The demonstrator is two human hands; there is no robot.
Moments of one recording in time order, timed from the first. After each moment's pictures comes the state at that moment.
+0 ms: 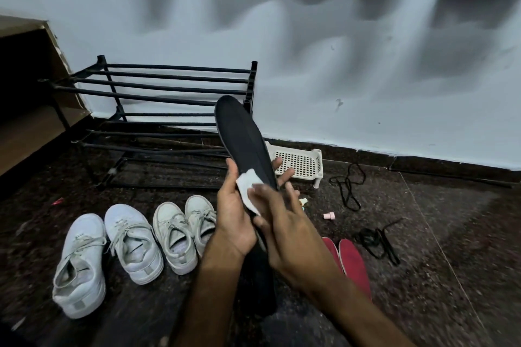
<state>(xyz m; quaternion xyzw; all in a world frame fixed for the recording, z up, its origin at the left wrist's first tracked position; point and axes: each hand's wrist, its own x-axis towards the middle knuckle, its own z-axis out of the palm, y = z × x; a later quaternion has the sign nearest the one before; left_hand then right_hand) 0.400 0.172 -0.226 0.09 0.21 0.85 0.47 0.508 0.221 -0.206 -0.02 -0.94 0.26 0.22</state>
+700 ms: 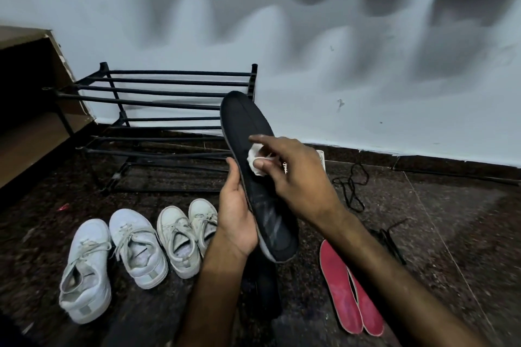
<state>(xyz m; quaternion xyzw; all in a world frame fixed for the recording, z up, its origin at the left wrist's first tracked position) 0.402 0.168 -0.213 0.07 0.19 0.87 0.44 0.460 0.259 -0.157 -0.05 -0.91 0.28 0.31</state>
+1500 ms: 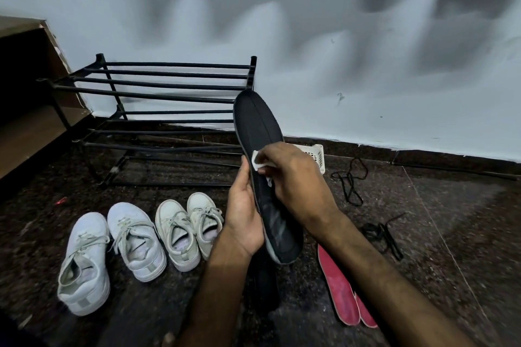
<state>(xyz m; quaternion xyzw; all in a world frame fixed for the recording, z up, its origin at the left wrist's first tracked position) 0.409 0.174 -0.224 0.03 0.22 0.87 0.45 0.458 0.260 -0.181 -0.04 -0.93 0.19 0.30</state>
